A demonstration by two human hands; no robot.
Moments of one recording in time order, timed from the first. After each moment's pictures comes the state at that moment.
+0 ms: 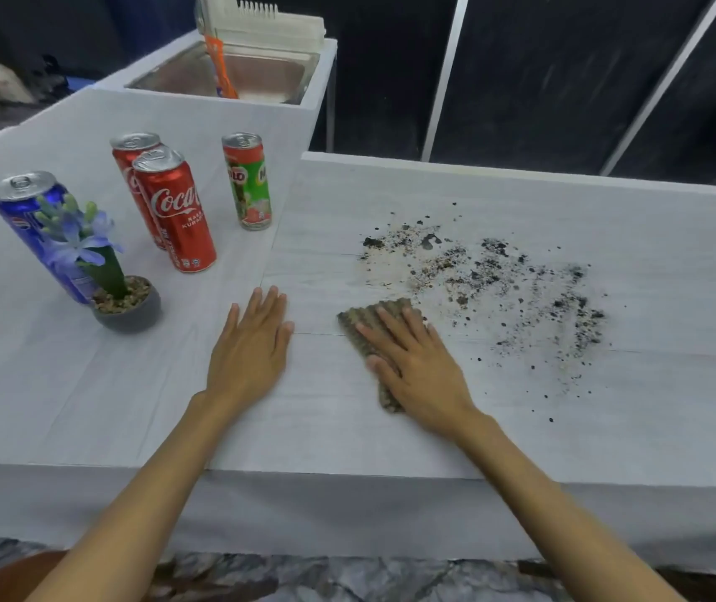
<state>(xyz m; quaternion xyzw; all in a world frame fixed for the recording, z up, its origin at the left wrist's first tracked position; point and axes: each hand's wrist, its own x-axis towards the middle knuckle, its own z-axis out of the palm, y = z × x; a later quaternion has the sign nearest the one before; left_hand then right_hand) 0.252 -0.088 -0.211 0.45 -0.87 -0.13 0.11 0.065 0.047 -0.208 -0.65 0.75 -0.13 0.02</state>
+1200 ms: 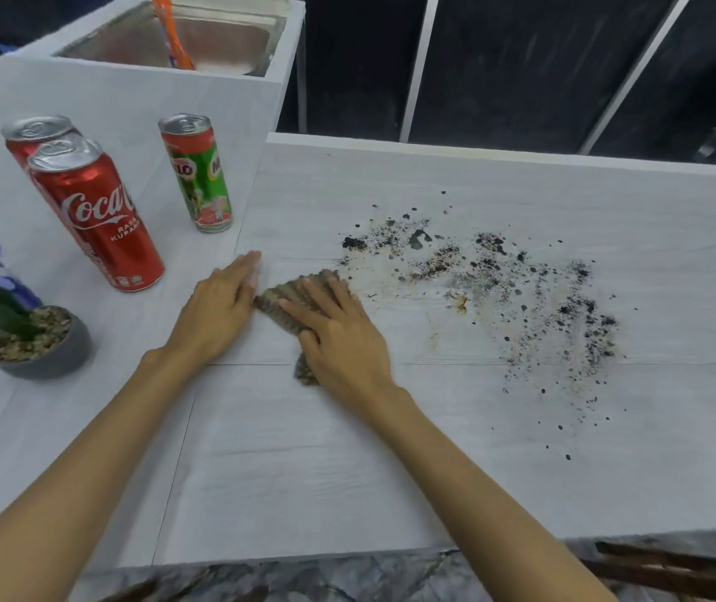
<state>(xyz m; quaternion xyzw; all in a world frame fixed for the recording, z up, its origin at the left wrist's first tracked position) 0.214 -0.169 -0.197 0.43 -0.86 -0.24 0.17 0.092 -0.047 -0.198 -0.62 0.75 -0.24 0.05</state>
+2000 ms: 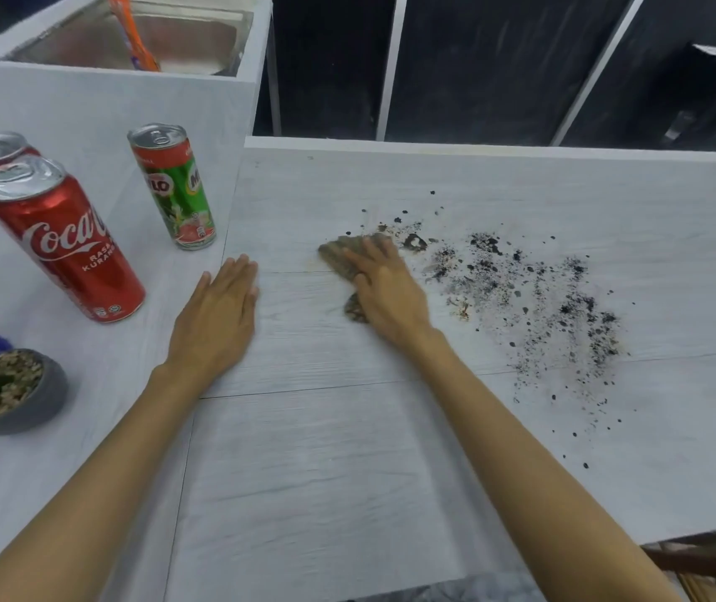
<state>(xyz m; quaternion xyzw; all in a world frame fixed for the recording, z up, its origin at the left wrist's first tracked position) 0.198 -0.191 -0.212 0.40 -0.90 -0.13 0.14 0.008 -0.090 -0.201 -0.58 0.78 -0.22 -0.01</state>
